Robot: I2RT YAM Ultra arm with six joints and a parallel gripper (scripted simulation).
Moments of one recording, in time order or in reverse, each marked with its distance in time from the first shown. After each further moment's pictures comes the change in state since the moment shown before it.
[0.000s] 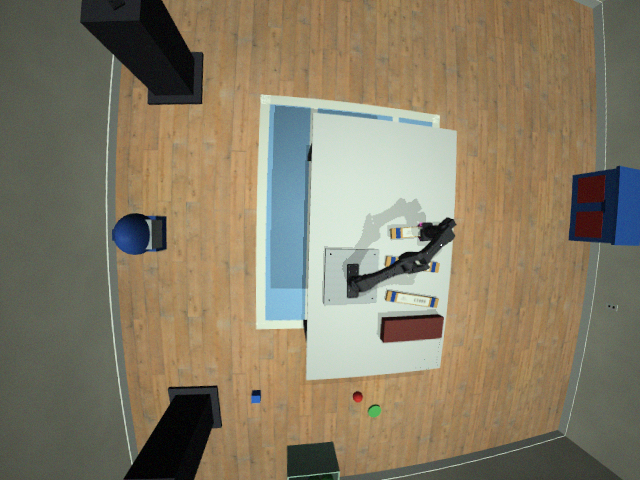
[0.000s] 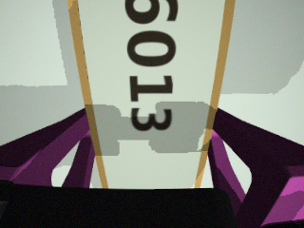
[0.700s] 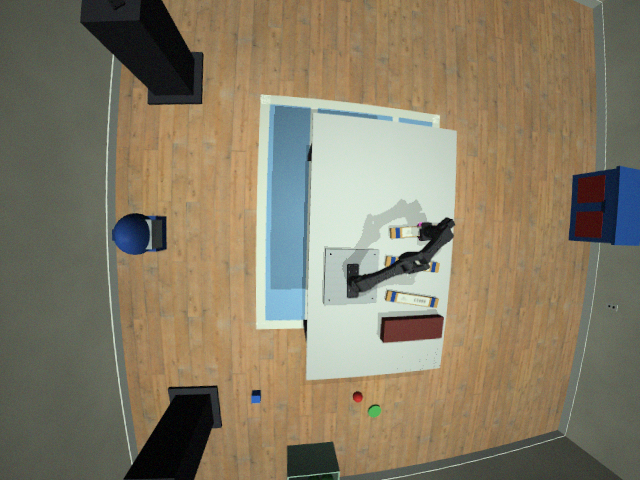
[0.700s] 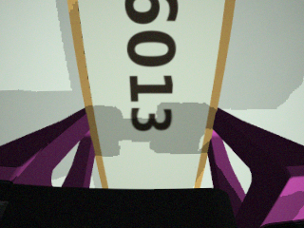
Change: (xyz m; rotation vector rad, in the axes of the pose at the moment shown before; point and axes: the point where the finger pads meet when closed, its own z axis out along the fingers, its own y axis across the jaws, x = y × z) arm -0.003 0.001 0.010 -0.006 -0.010 0.001
